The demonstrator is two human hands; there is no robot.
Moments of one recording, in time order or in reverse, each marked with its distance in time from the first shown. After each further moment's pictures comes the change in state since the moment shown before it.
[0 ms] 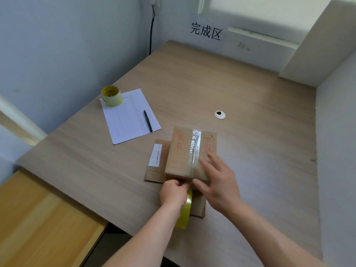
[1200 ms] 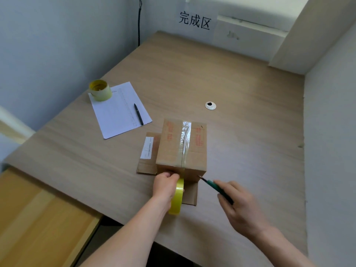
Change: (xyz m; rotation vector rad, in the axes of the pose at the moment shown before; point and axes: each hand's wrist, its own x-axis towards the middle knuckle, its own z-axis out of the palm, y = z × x) left_hand -0.003 -0.007 0.002 -0.228 -0.097 -0.059; right_hand -0.092 0.035 -0.043 0.098 -0.076 0.035
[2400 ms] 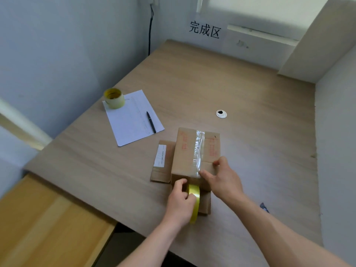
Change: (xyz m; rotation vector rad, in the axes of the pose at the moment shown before) left_hand -0.023 -0.005 -0.032 0.323 -0.178 0.241; right_hand 0.112 -0.046 0.042 0.063 -0.048 0.546
